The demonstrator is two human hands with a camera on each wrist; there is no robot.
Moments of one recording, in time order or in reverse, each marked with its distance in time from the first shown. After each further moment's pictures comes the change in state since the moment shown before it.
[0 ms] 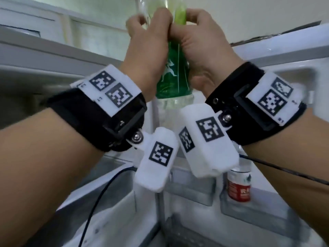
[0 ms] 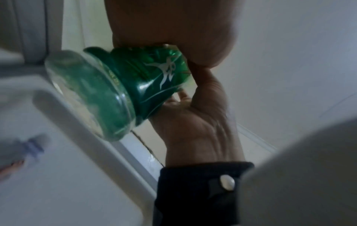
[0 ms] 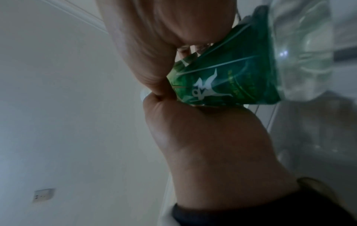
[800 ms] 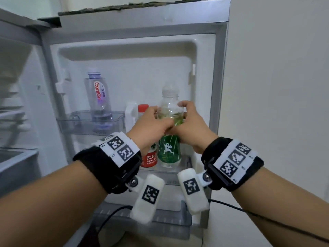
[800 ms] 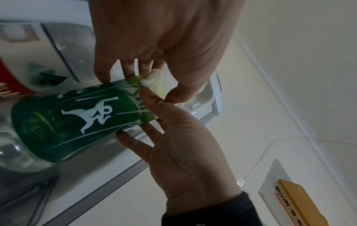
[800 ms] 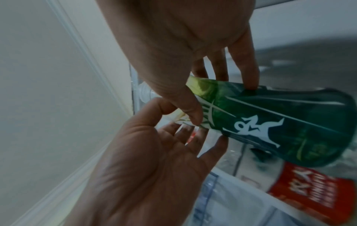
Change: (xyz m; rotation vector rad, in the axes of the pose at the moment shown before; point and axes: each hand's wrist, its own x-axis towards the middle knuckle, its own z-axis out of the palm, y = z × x) left_hand -0.140 -0.168 0.155 0.106 -0.471 -0.580; right_hand -0.133 0.052 -0.248 -0.753 0.248 0.466
